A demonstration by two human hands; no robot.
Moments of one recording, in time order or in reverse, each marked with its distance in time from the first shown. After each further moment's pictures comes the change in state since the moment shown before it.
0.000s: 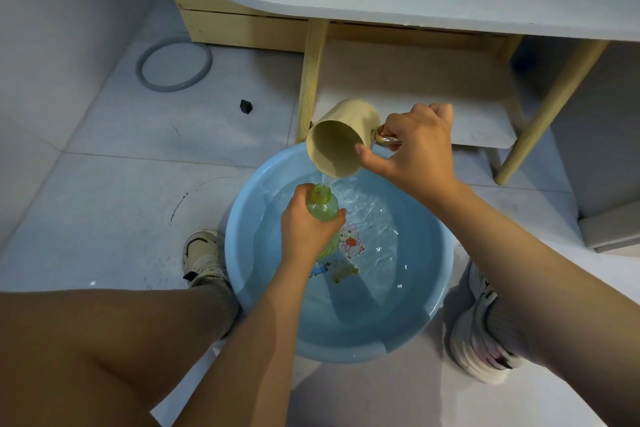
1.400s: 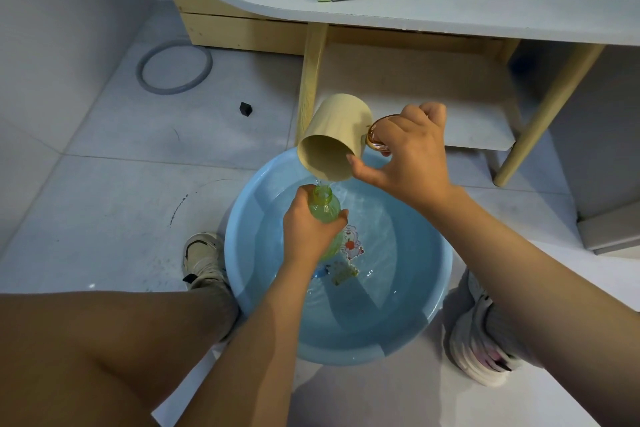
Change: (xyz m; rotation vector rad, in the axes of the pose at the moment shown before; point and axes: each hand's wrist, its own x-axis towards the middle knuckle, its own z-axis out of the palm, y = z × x) left_hand 0.001 0.001 0.004 0.024 0.000 -0.007; right_hand -0.001 -0.003 0.002 -0.054 0.128 -0.213
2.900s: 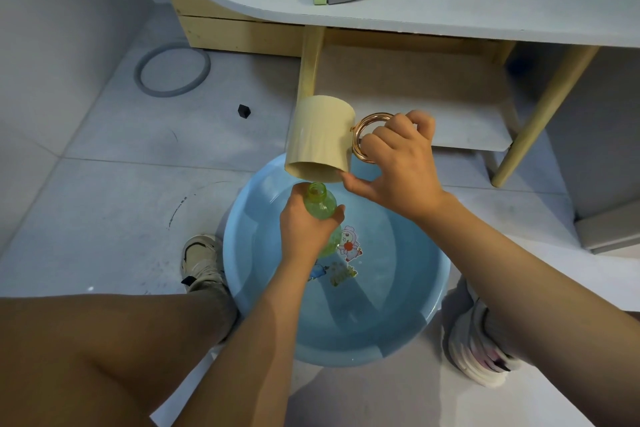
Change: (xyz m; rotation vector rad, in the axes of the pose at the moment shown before) left_hand 0.006 -0.001 0.002 -0.046 0.055 0.003; right_hand -0.004 -0.010 -0.001 0.046 0.070 -0.124
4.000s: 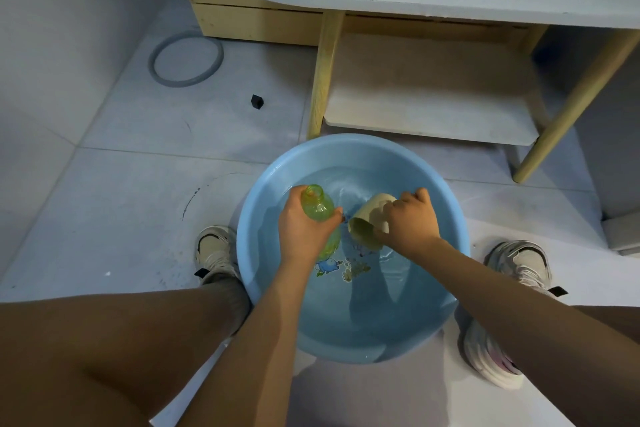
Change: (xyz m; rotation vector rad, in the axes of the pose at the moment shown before) left_hand -0.003 -0.017 -0.019 0.010 0.035 -0.015; right_hand -0.108 -0.006 0.043 -0.302 -1.120 0.245
